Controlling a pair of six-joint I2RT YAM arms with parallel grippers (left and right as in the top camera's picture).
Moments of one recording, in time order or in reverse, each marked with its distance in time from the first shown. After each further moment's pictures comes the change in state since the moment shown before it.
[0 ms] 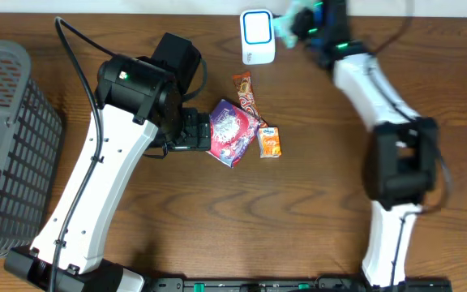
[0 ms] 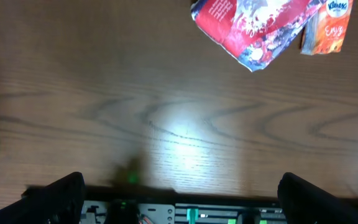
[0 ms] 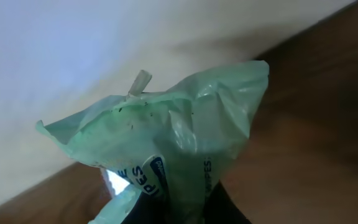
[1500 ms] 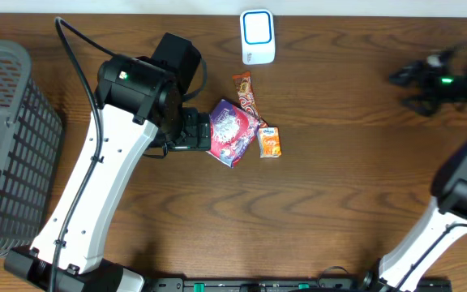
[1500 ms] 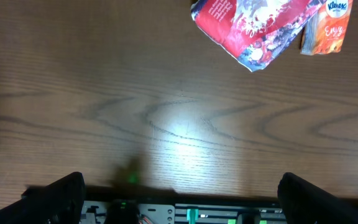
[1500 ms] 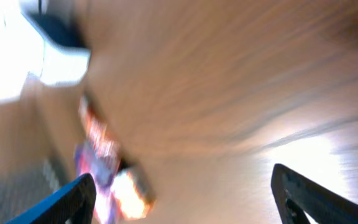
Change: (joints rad) left arm 0.000 0.000 0.000 0.002 0.000 0.000; right arm -0.568 -0.022 0.015 -0.928 -0.667 -0.614
